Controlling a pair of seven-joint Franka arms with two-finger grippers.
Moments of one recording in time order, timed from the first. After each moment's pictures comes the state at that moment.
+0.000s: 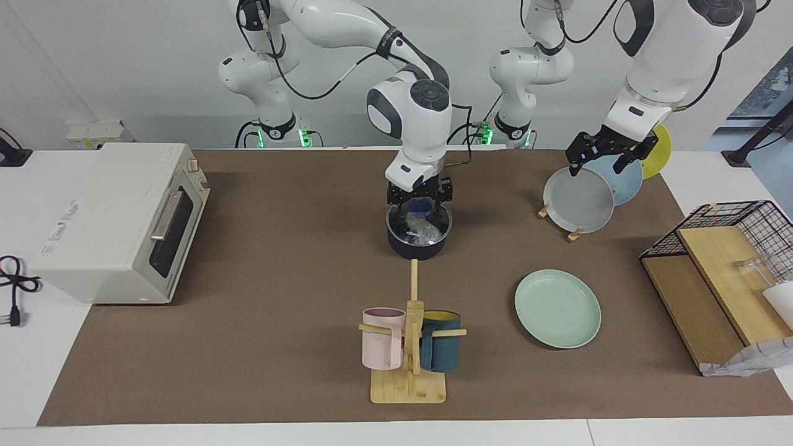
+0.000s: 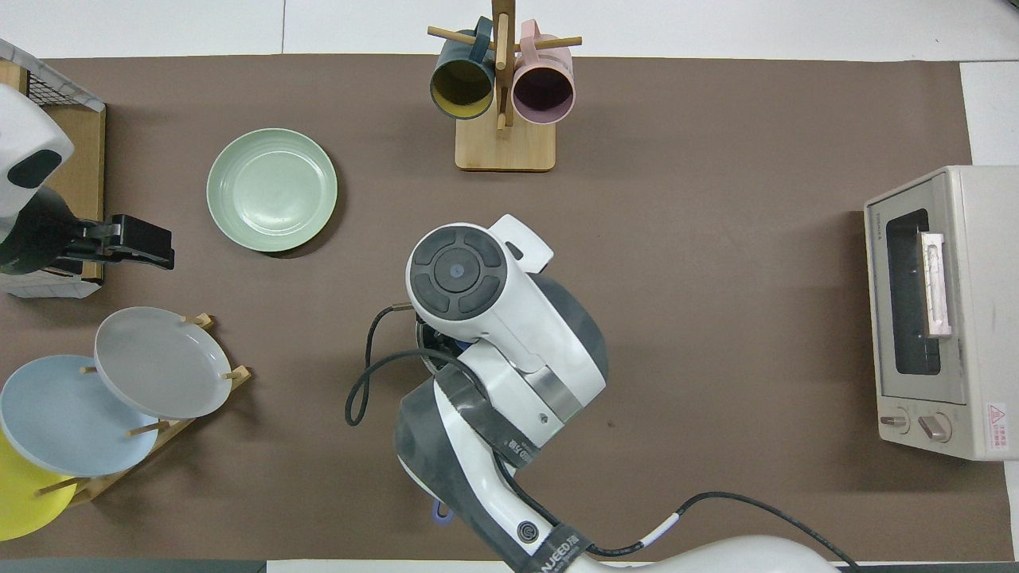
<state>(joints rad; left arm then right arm) -0.04 -0.03 -0.11 -1.63 -0.01 1.56 -0.11 0.71 0.37 -0.04 -1.56 0.02 1.93 0.66</state>
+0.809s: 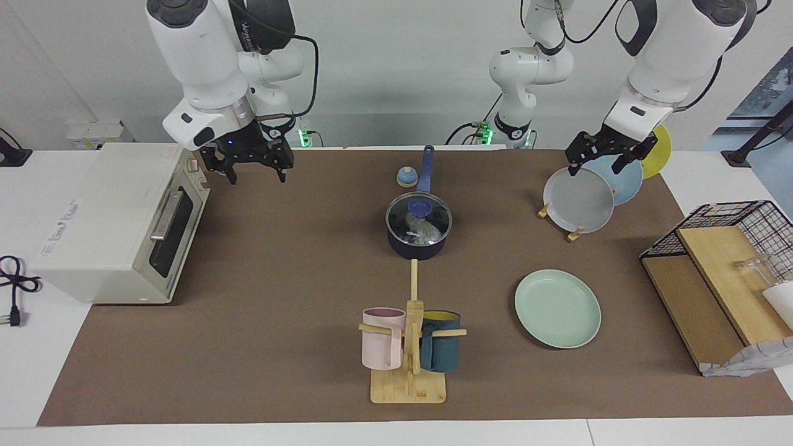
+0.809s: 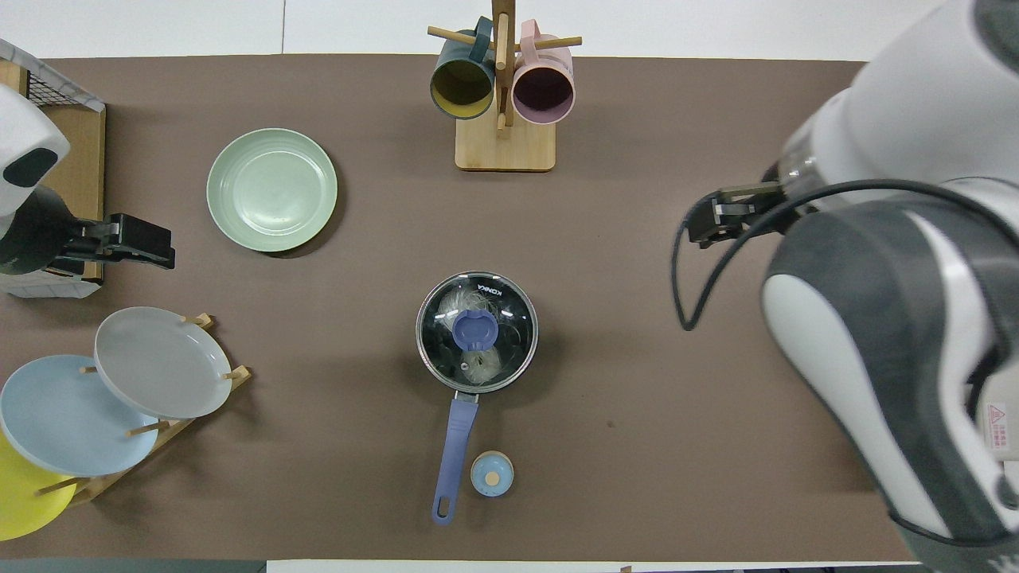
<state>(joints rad) -0.03 -0.03 -0.11 -1.63 -0.02 1.56 -0.11 0.22 0.08 -0.05 -1.48 0.01 1.49 0.16</state>
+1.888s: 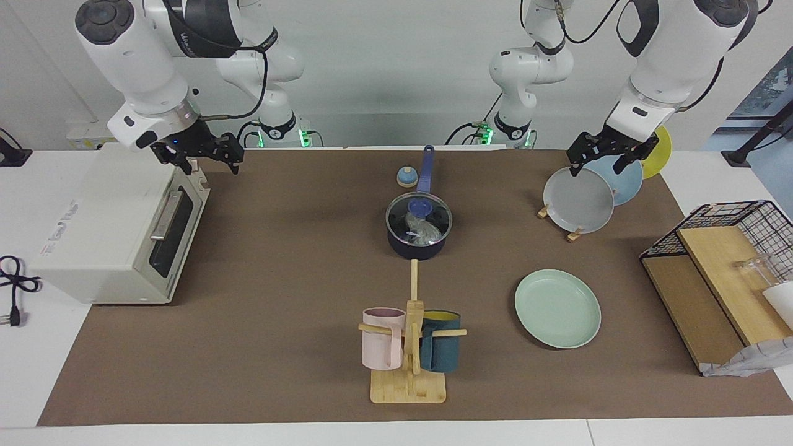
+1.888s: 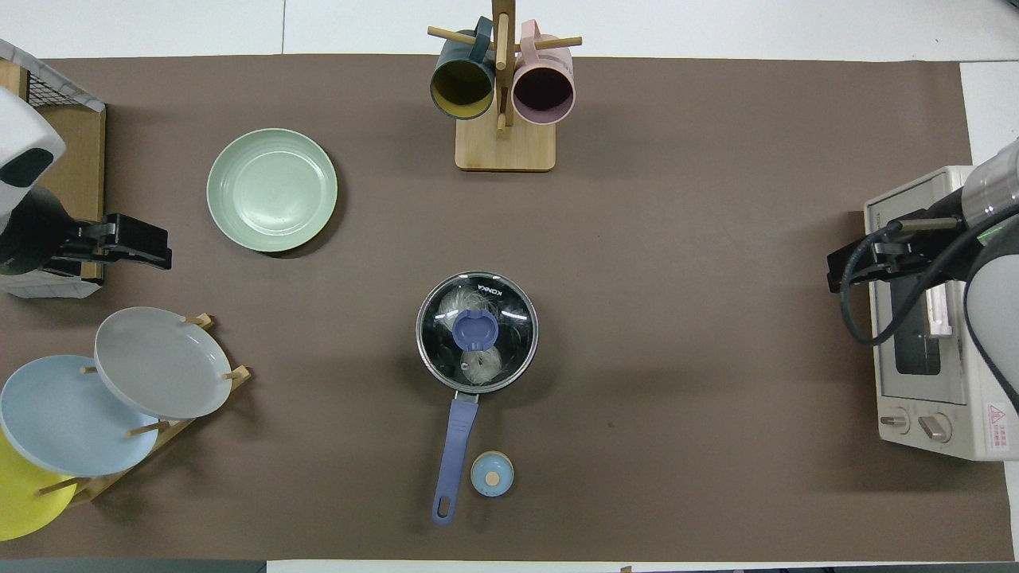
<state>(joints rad) 0.01 -0.03 -0.14 -1.64 -0.02 1.56 -0.11 0.07 0.00 -0.05 -1.65 -0.02 1.48 0.02</state>
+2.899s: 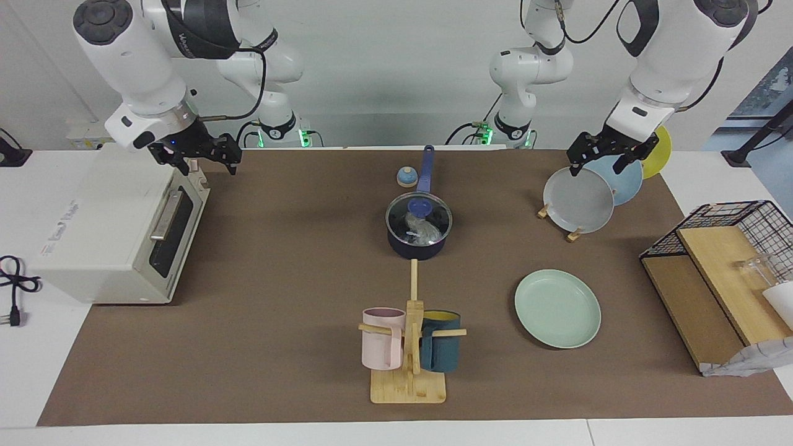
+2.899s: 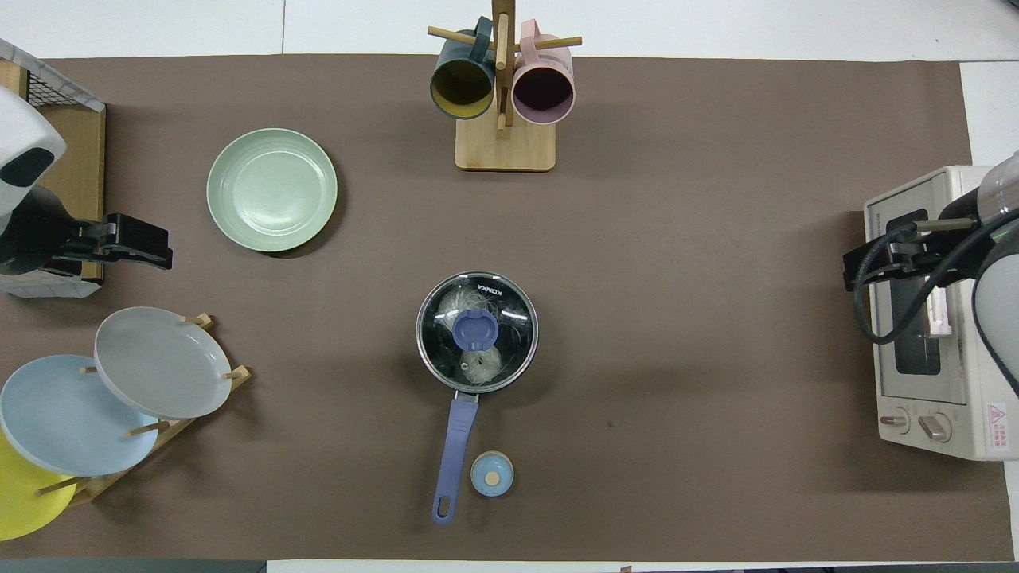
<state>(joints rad) 0.01 -0.03 -0.14 -1.64 -0.02 1.56 -0.11 -0.03 0.00 0.06 -1.64 -0.02 1.48 0.02</state>
